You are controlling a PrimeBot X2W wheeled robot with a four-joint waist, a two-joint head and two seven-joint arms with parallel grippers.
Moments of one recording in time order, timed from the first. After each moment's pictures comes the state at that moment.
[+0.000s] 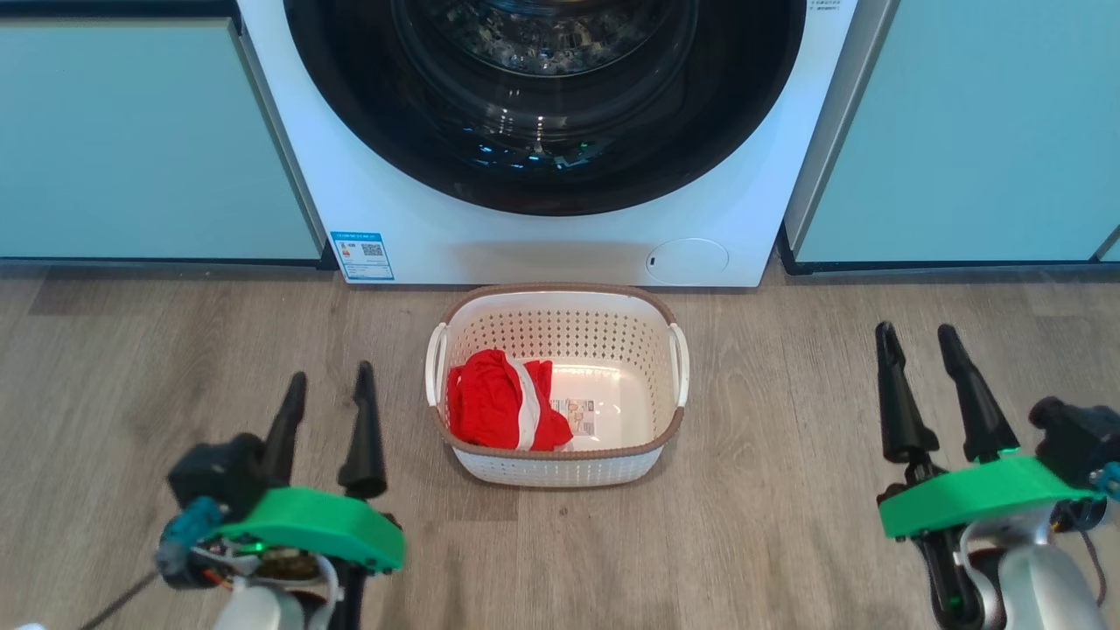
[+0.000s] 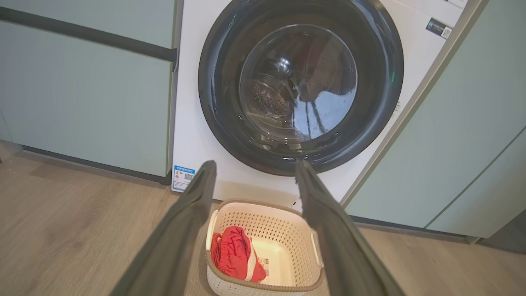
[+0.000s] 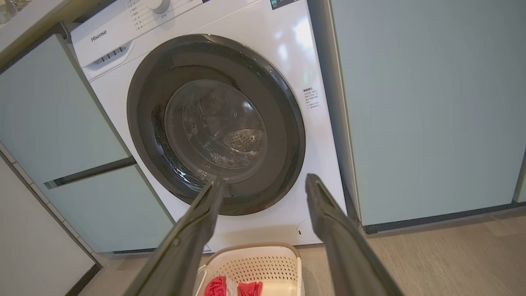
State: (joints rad) left arm 0.00 0.07 -0.18 0.00 -0.44 0.17 -0.15; right arm -0.02 -0.04 -0.07 0.07 0.41 0.12 -0.14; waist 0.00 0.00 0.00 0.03
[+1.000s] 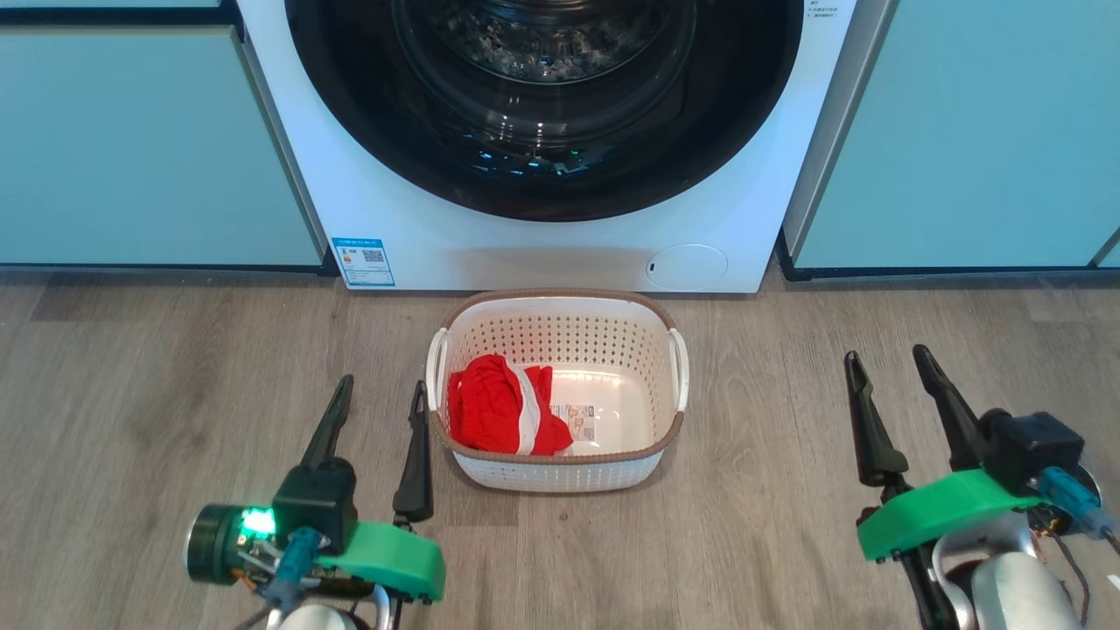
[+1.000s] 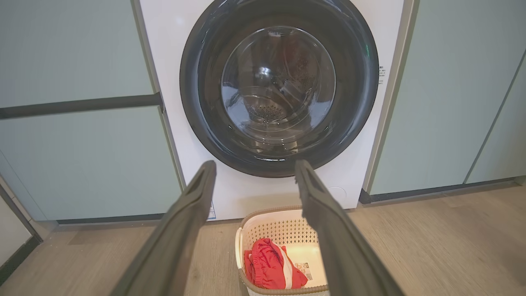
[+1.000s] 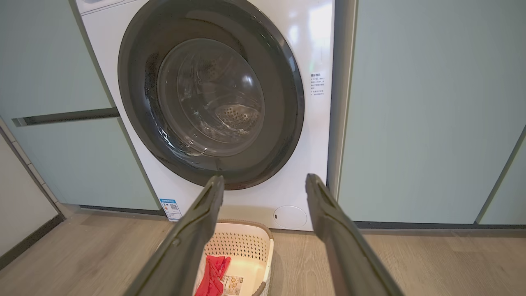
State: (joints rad) left arm 0.00 0.11 -0.32 0.03 -0.15 0.25 -0.23; right arm -0.02 -0.04 -0.05 0.13 0.18 0.12 -0.15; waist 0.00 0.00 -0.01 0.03
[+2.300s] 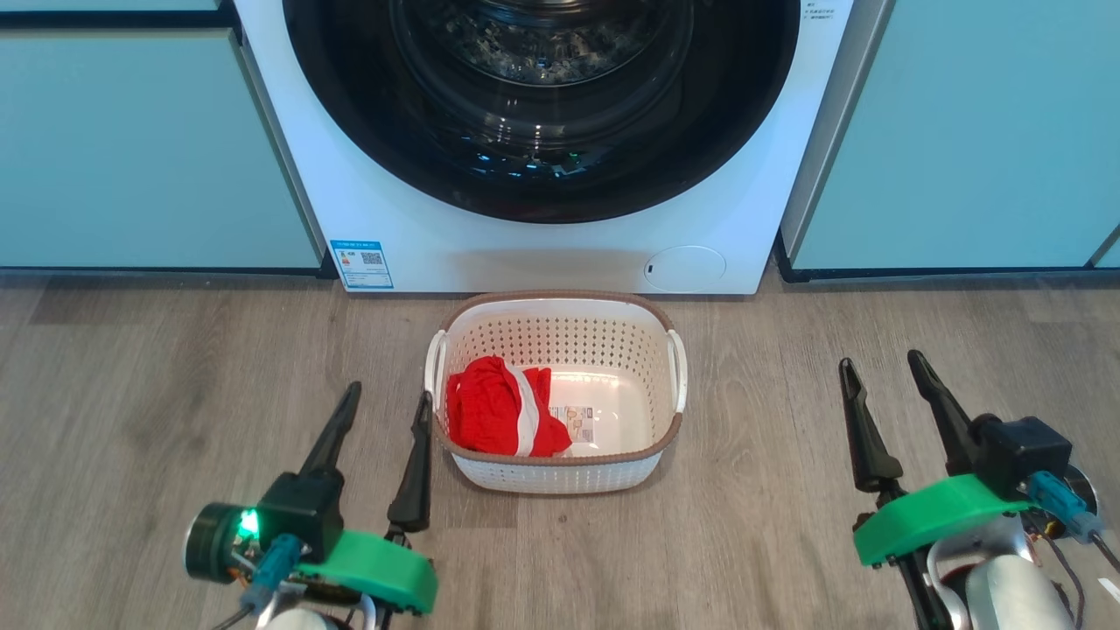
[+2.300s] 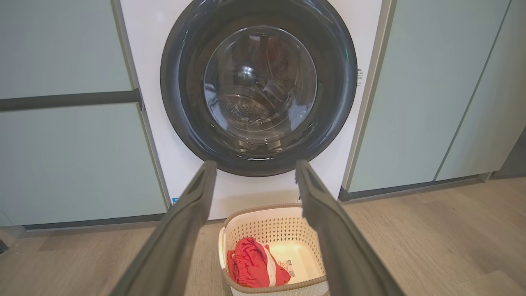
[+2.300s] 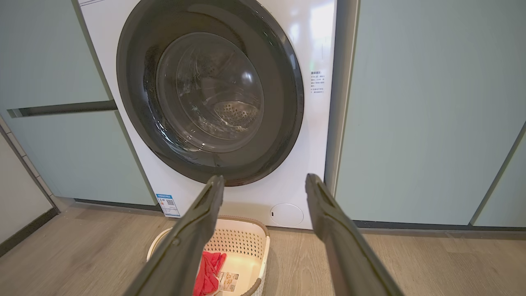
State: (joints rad) left arm 0.03 0.06 -0.24 0.06 -0.12 0.07 -0.25; right arm -0.02 -0.04 -0.05 0.15 0.14 0.12 -0.17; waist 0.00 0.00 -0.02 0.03
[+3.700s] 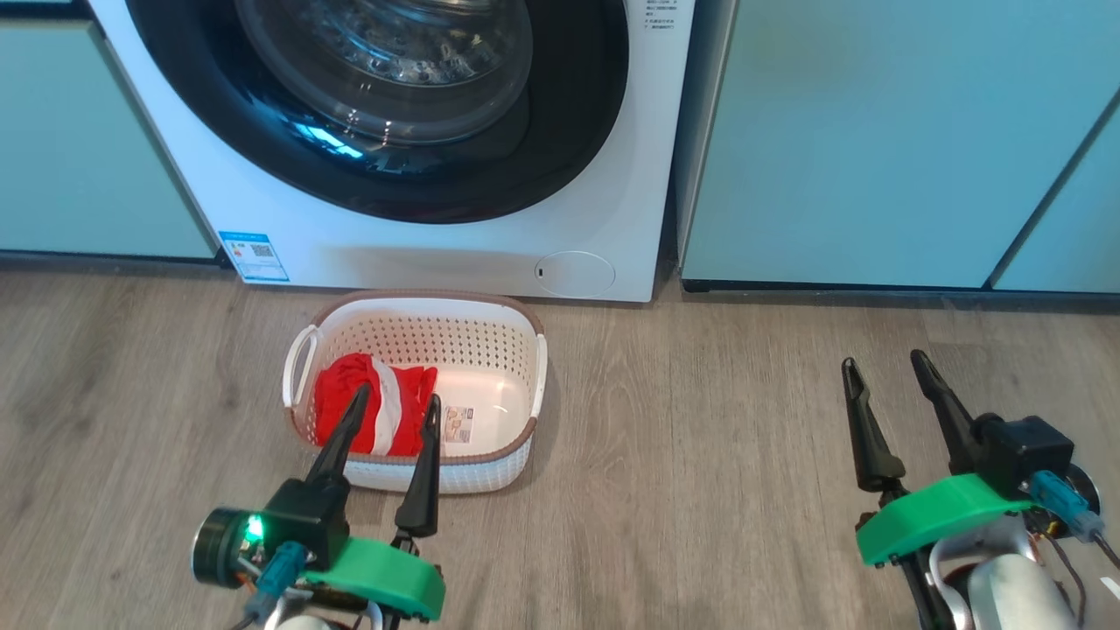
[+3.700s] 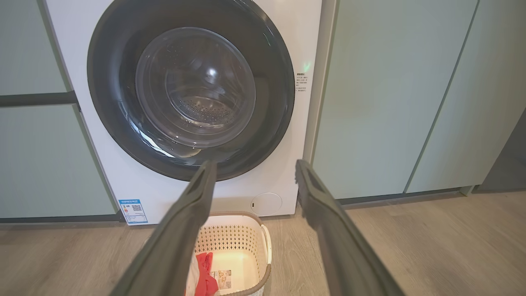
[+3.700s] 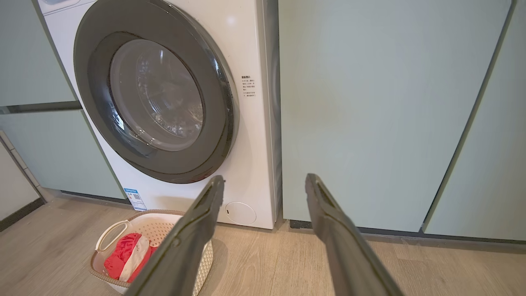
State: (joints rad) left arm 0.05 0.05 -0.23 0.03 -0.12 0.06 -0.25; right arm -0.02 -0.04 -0.04 0.16 0.14 0.12 -0.17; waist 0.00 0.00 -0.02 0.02
